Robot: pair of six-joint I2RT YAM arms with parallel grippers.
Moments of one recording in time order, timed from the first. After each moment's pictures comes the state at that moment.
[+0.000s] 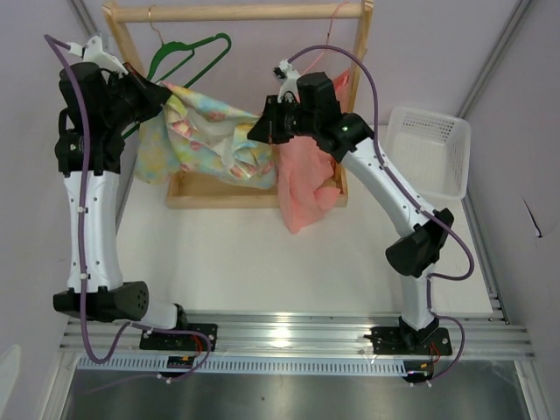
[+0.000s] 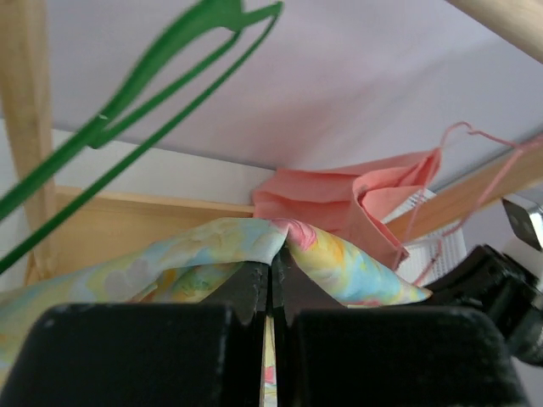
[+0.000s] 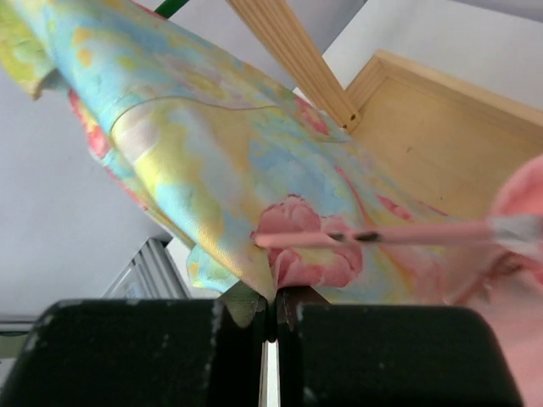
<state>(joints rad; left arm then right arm) 0.04 1.42 1.97 -0.71 0.27 -0.46 0.66 1.97 2.26 -0.61 -0.42 0.45</state>
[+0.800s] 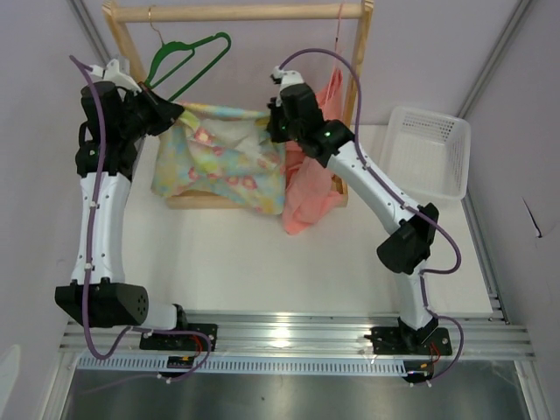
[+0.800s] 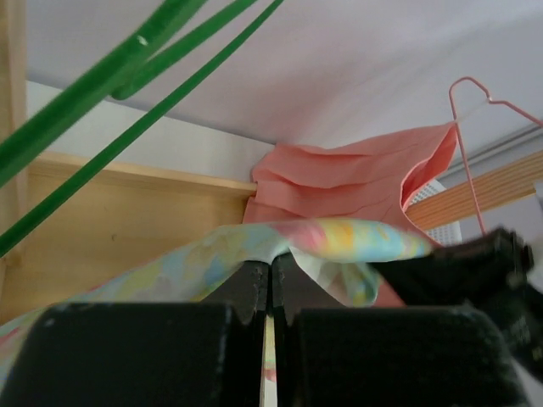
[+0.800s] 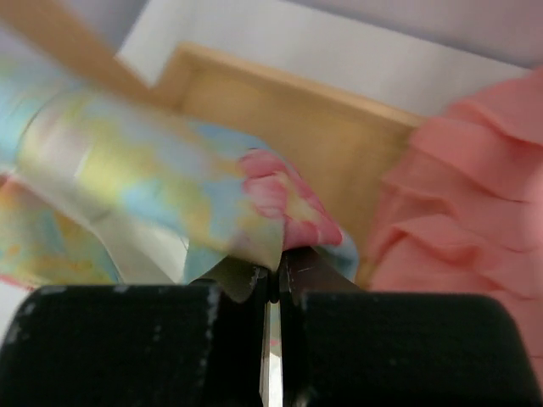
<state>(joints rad) 0.09 1.39 1.68 -0.51 0.35 -0.52 0.76 2.06 2.27 -0.59 0.16 0.28</state>
